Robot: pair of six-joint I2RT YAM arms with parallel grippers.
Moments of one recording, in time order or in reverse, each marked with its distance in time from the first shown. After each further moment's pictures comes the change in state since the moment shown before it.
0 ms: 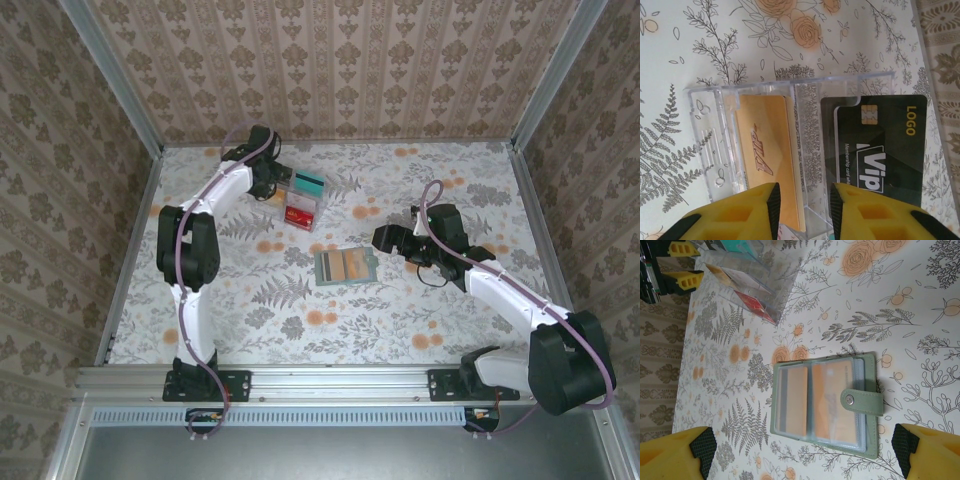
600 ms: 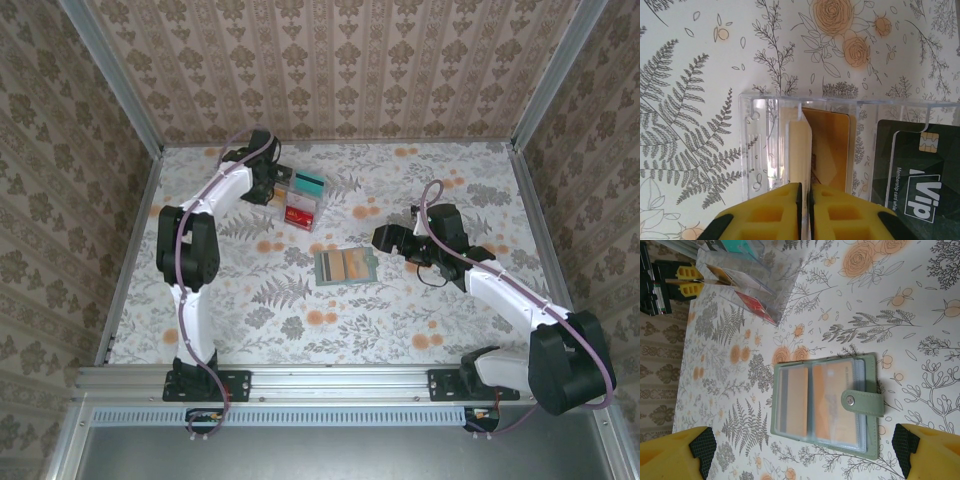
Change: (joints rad) left arm 0.000 0.003 -0.011 -0.090 -0.074 -0.117; right arm 0.000 0.000 0.000 0.003 0.000 0.000
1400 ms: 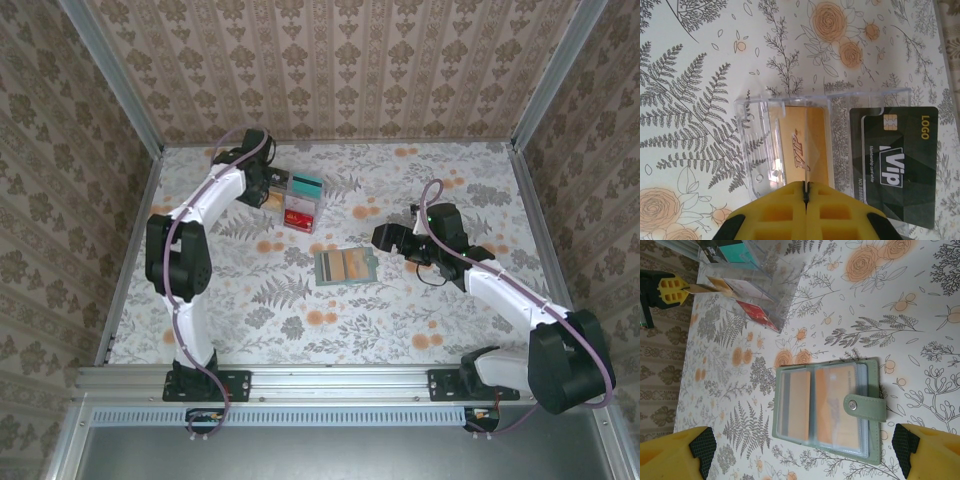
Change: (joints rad) left arm 0.000 -0.111 -0.074 -0.017 -0.017 0.044; right arm 0.000 0.005 0.000 0.020 0.000 0.000
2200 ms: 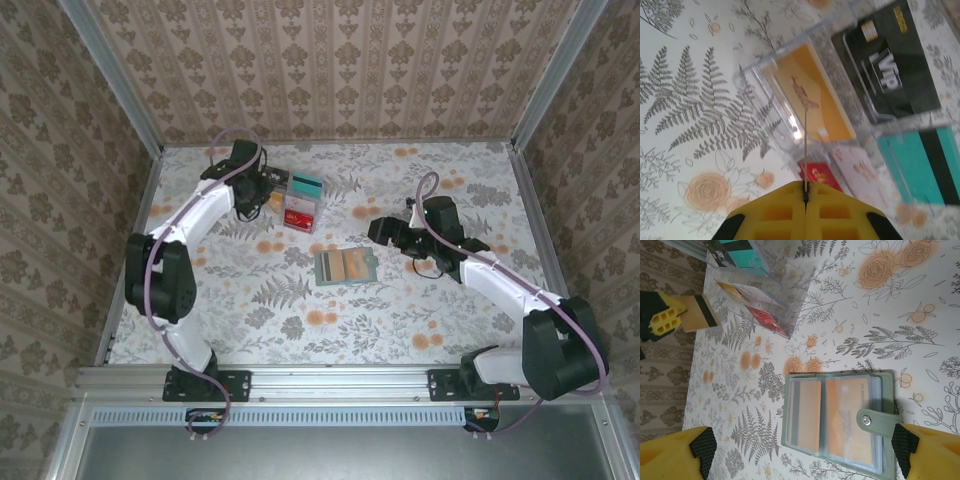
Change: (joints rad) left arm 0.003 -0.179 -0.199 0.093 0.135 0.376; right arm 0.000 0.067 0.056 0.018 -0.027 0.005
